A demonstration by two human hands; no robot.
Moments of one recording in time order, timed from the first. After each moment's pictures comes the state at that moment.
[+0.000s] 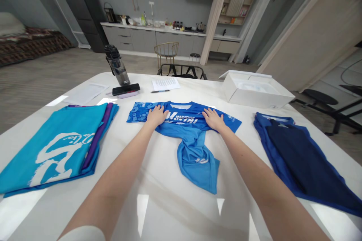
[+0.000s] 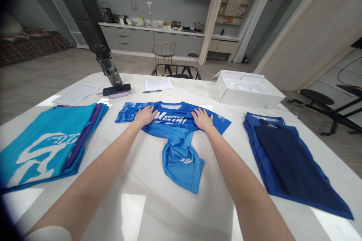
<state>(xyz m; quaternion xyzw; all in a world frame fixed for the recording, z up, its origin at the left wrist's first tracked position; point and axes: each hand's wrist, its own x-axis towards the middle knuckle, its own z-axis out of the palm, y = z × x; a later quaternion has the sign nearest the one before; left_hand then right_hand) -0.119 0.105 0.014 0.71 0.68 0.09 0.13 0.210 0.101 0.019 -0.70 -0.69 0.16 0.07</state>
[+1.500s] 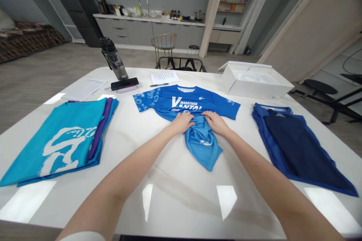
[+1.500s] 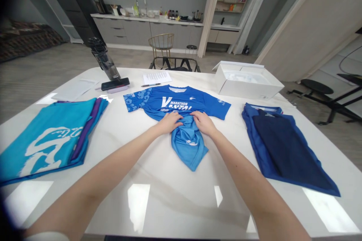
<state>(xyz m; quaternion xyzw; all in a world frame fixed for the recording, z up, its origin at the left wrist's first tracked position) -0.015 0.038 0.021 0.88 0.43 0.14 0.16 0.230 0.044 -0.001 -0.53 -0.81 0.13 0.20</state>
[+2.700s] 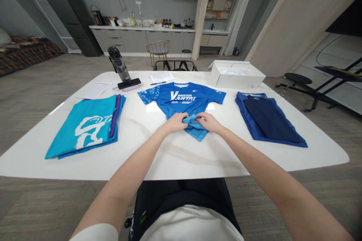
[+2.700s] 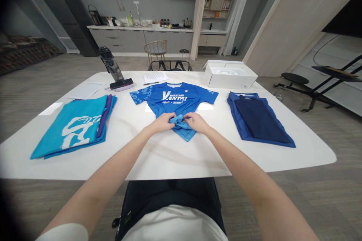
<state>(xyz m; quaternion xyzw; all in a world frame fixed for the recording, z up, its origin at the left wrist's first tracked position) -0.047 -0.078 0.071 0.86 0.39 0.19 0.27 0.195 -0.086 0.044 -0.52 -0.79 0.20 0.25</state>
